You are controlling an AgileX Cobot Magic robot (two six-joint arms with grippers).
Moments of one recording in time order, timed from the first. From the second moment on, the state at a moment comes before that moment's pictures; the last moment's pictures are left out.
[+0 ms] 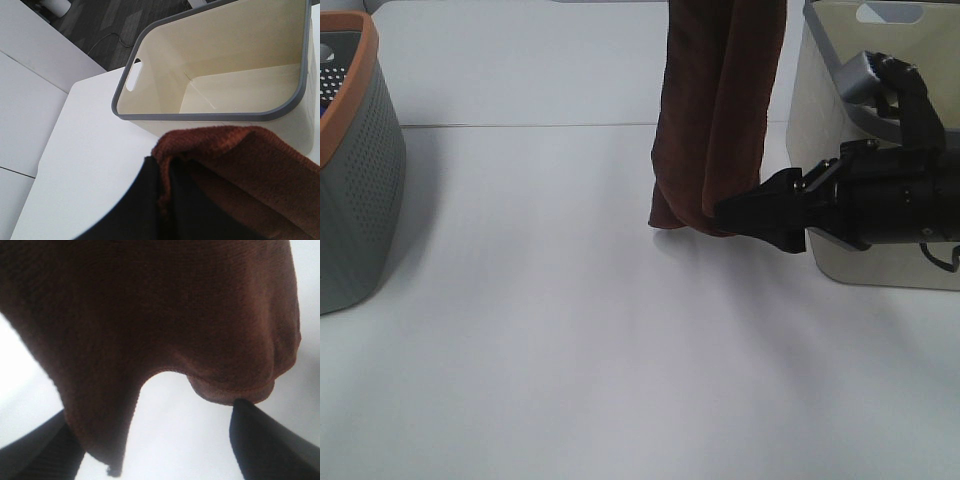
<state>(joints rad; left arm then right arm) -0.69 1.84 -1.96 -0.35 0.67 1.05 0.19 1.44 -0.53 1.73 0.38 -1.65</state>
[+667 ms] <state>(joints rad) -0.69 1.84 -1.96 -0.35 0.67 1.05 0.19 1.51 -0.60 1.73 0.43 -1.65</state>
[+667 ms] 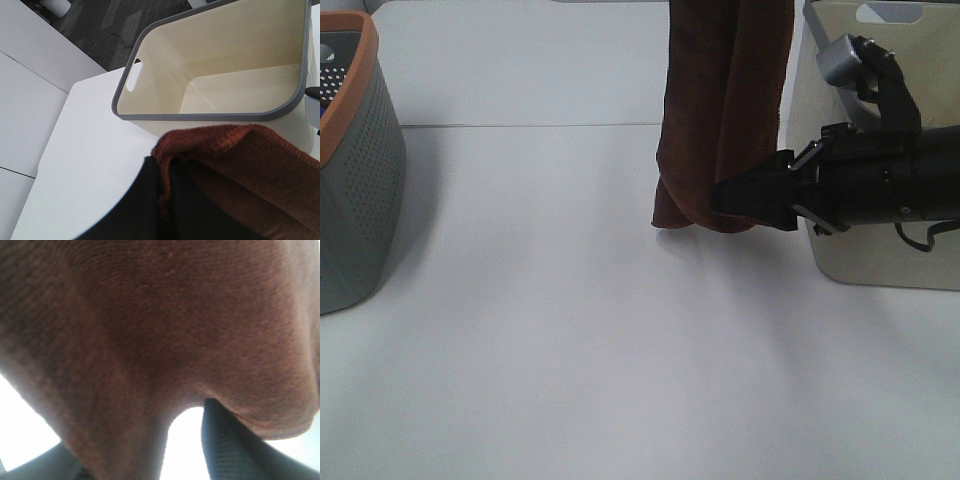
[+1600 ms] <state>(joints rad) -0.65 1.84 -1.96 -0.06 0.90 1.04 0.19 1.31 -0.74 1.10 0.49 -1.35</state>
